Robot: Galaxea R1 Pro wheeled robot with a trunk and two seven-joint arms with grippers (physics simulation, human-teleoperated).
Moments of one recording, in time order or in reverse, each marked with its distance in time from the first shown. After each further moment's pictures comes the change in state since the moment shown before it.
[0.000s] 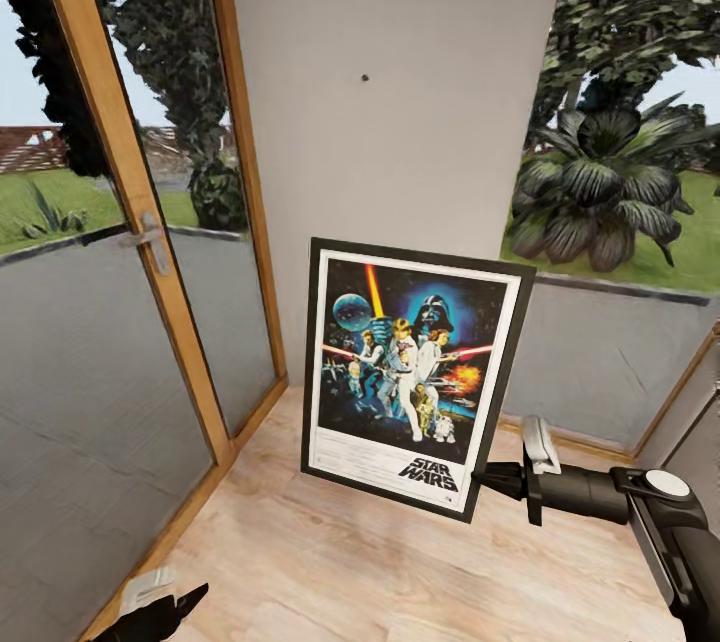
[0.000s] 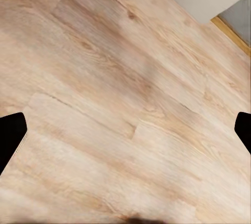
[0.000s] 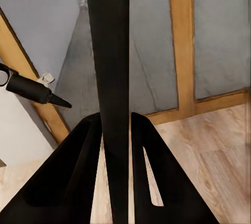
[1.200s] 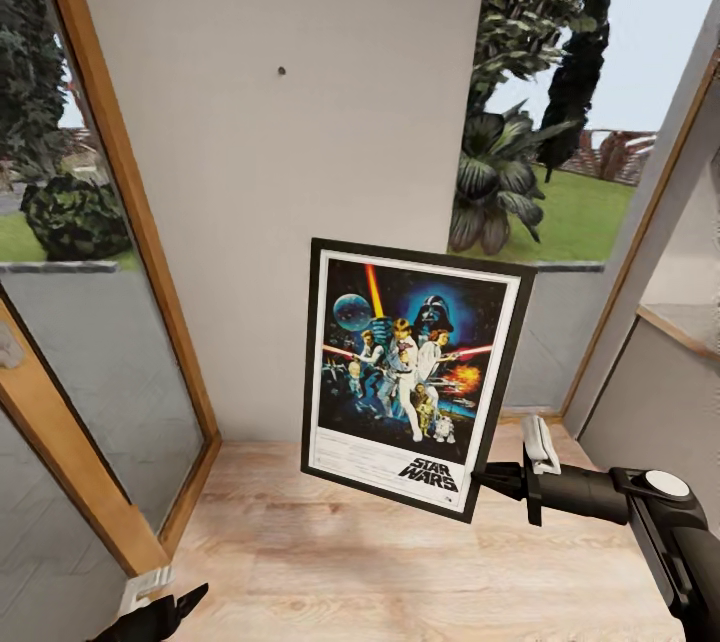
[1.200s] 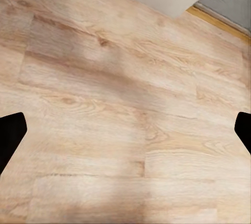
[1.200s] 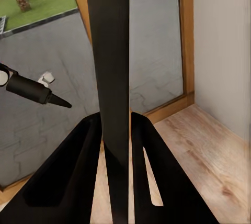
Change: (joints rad) left arm 0.000 0.000 0.001 0.000 0.000 0.000 0.000; right arm 0.000 0.001 0.000 0.002 0.000 0.000 -0.001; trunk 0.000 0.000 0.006
